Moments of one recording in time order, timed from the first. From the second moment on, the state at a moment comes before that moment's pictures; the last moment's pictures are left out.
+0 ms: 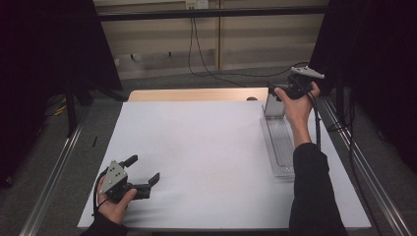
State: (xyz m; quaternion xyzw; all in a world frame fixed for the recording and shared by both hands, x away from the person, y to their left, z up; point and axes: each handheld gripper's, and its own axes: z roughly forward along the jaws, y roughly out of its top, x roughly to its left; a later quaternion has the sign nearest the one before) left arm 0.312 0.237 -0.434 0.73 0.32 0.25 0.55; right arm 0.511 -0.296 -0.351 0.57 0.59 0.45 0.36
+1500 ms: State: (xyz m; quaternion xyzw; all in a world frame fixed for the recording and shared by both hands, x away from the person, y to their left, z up) left arm 0.312 0.244 -0.431 0.72 0.33 0.27 0.55; right arm 0.464 -0.319 -0.331 0.54 0.58 0.49 0.37
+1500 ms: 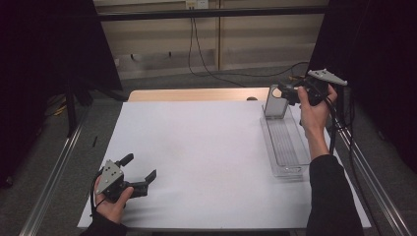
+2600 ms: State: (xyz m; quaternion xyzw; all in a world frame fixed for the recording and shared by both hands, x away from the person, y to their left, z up) left arm 0.307 0.249 -0.428 0.70 0.34 0.28 0.56; right arm 0.402 -0.331 -0.352 0.49 0.60 0.52 0.36
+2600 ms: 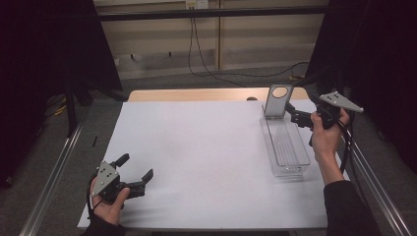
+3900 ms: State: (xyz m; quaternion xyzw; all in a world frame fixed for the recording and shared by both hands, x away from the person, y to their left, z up) left arm 0.302 0.248 -0.425 0.70 0.34 0.29 0.56; right arm 0.332 -0.333 -0.380 0.48 0.61 0.53 0.34
